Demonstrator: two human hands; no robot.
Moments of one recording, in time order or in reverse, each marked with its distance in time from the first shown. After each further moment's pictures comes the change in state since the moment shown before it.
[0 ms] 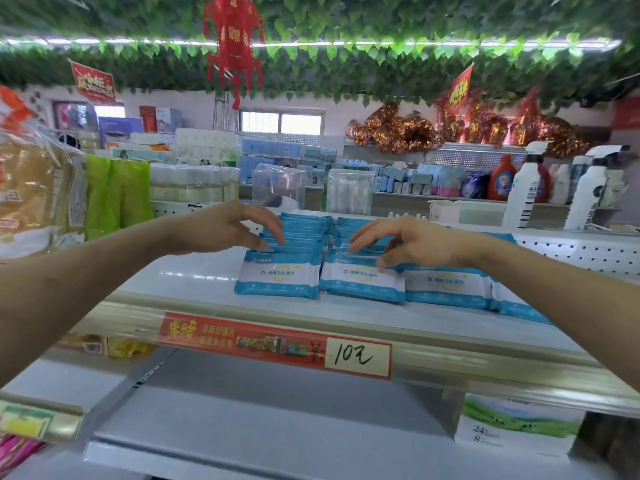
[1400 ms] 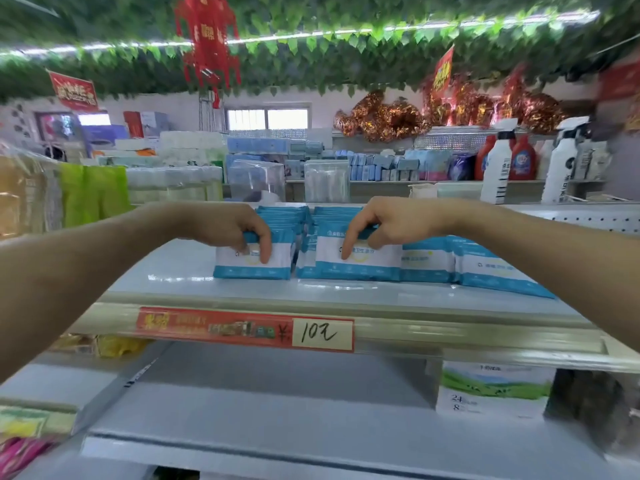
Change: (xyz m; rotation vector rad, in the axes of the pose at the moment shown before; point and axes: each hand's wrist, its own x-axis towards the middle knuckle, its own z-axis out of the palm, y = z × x) left_hand 0.029 0.041 0.019 0.375 -0.295 -0.077; right_hand -0.021 -0.013 -0.016 -0.169 -0.133 -0.004
